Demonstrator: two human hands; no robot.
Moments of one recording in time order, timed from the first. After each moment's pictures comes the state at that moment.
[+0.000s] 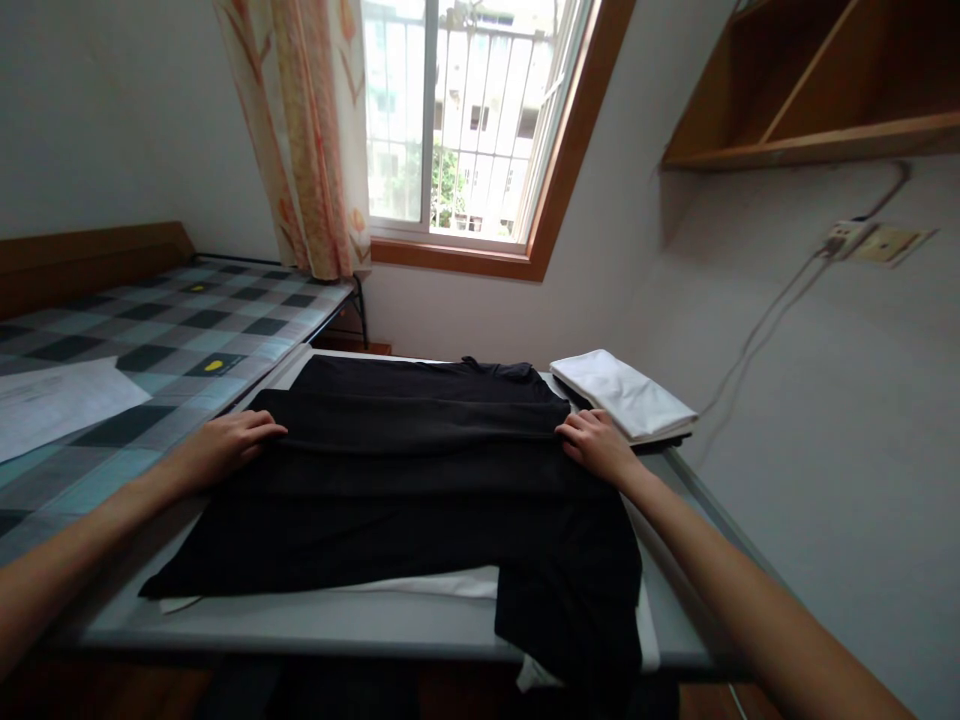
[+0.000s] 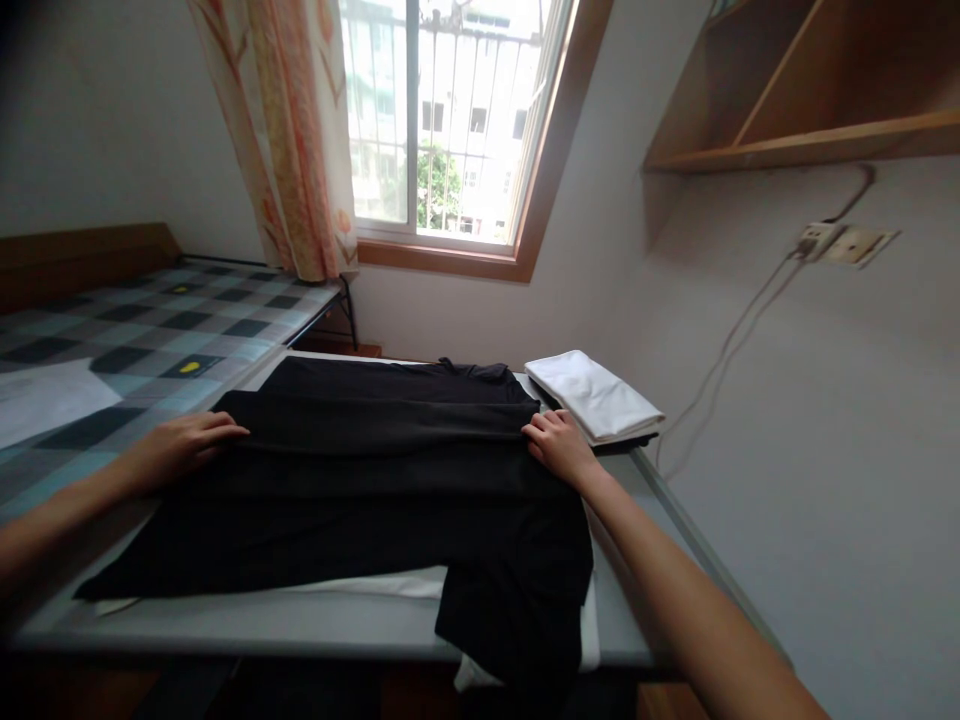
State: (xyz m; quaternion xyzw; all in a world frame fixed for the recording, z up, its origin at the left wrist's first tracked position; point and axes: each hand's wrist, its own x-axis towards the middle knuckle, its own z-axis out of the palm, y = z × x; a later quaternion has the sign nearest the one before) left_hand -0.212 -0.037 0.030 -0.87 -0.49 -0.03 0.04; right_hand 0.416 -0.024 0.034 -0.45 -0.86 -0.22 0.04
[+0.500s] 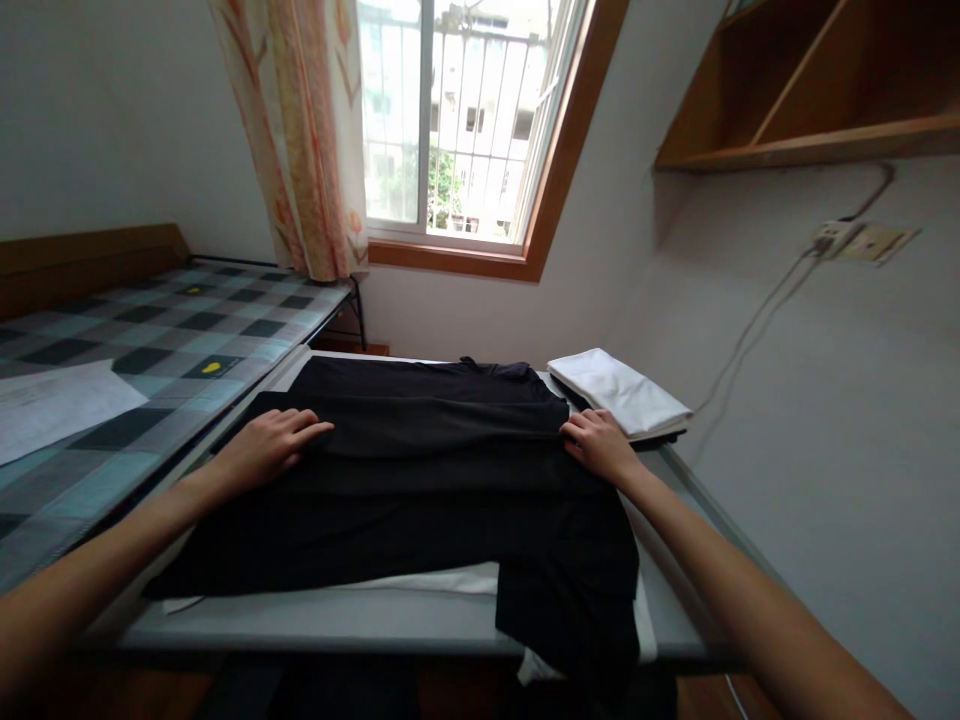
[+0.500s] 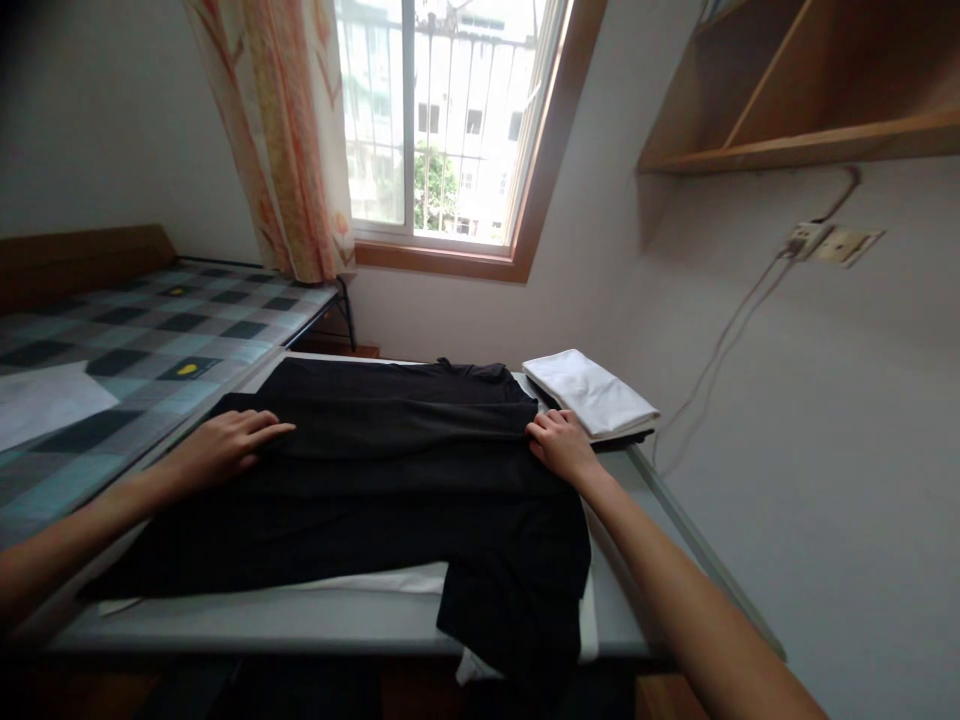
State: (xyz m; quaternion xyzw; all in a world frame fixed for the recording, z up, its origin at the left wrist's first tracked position) left_hand -0.146 -0.045 0.040 -0.89 -0.43 0.00 0.17; right_hand 0.410 -0.037 0.042 -0.49 -0.84 -0.23 0.02
